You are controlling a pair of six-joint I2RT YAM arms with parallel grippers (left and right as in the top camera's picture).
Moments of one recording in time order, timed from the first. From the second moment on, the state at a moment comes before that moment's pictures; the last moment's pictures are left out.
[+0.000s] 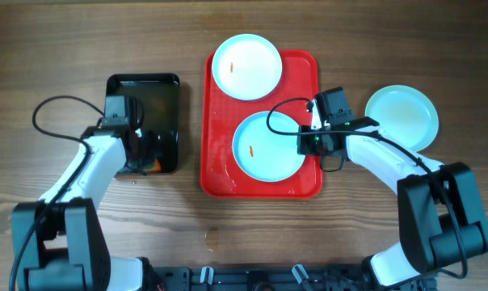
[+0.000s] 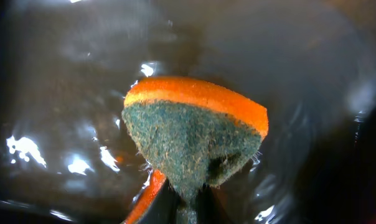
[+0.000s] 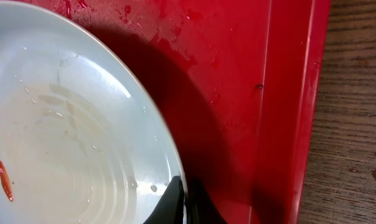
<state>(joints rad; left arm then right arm) 0.04 1.59 0.86 -0.62 0.00 -0.36 0.28 1.72 0.88 -0.40 -0.18 0.34</state>
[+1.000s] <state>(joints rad) 0.04 1.63 0.93 -0.69 0.03 -0.35 0.28 1.72 0.88 -0.40 -0.18 0.35</state>
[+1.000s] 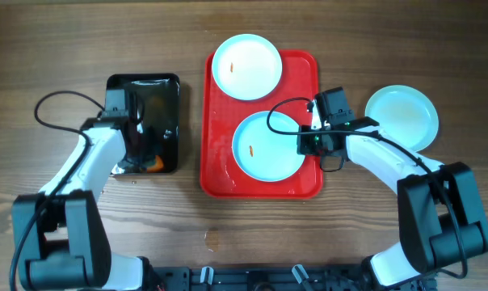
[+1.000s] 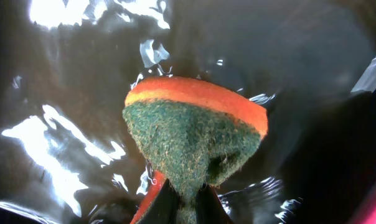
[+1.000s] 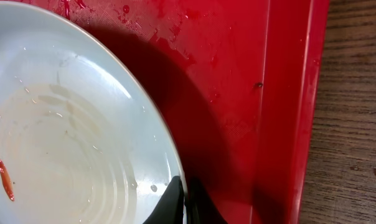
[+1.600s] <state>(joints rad) -0.41 1.59 1.11 -0.54 0.23 -0.59 0.28 1.72 0.88 -0.40 -0.18 0.35</state>
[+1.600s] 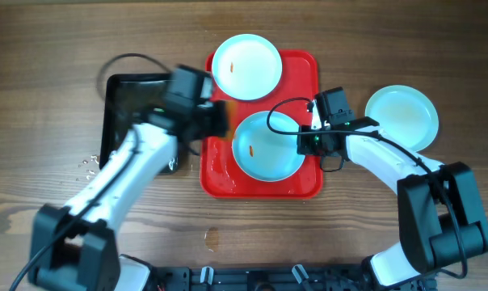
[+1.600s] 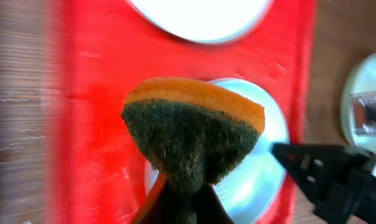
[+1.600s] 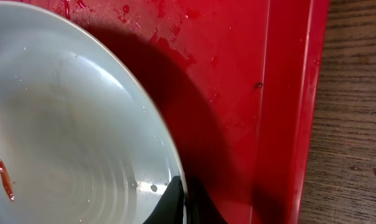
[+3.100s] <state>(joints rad) -0.58 1.93 1.29 -0.83 -0.13 -0.74 0.30 1.72 0.88 -0.42 -0.28 0.37</state>
